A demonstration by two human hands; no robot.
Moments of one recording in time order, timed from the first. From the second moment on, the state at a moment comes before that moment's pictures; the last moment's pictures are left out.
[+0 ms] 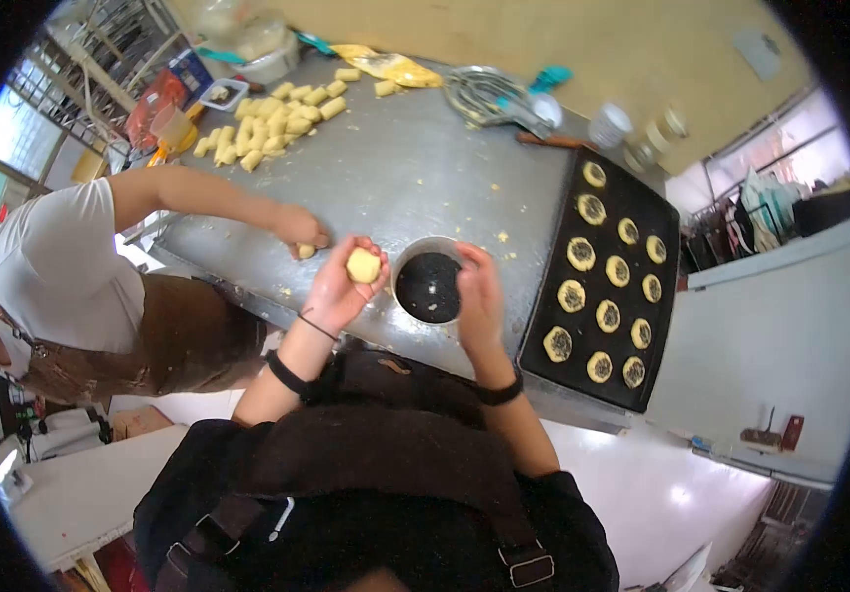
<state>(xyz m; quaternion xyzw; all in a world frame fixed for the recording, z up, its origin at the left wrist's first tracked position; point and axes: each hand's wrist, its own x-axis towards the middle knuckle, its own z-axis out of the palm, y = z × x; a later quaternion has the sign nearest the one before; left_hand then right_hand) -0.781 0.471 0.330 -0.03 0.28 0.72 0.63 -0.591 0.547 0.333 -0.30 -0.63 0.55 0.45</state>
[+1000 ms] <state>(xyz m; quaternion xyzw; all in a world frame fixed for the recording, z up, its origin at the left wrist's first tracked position) -1.125 0.640 0.171 0.00 0.96 0.28 0.07 -0.496 0.623 0.296 -0.58 -0.50 0.44 0.46</state>
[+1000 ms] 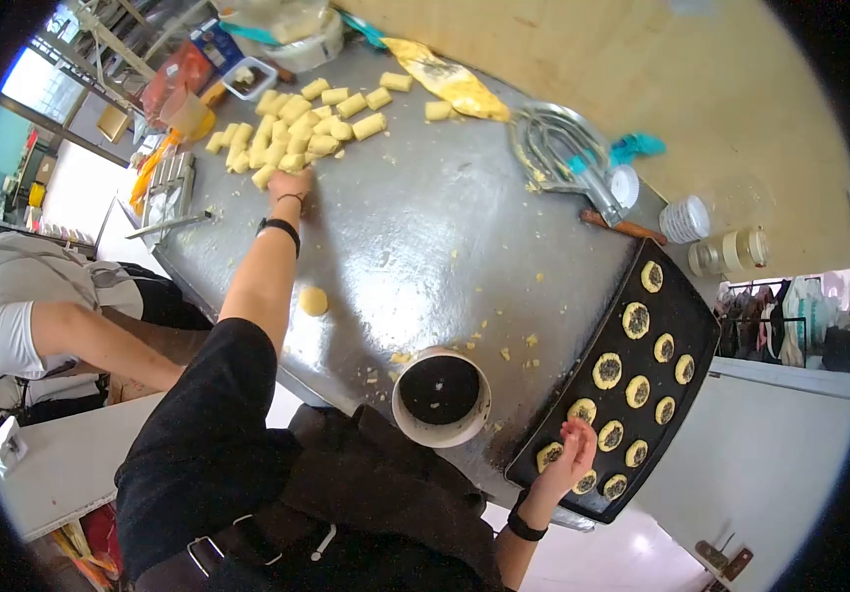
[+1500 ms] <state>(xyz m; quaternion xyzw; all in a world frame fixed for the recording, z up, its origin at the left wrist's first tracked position) -1.142 0.626 0.171 0.11 0.98 0.18 0.03 -0.497 0.637 0.289 -0.57 -0.55 0.43 0.44</state>
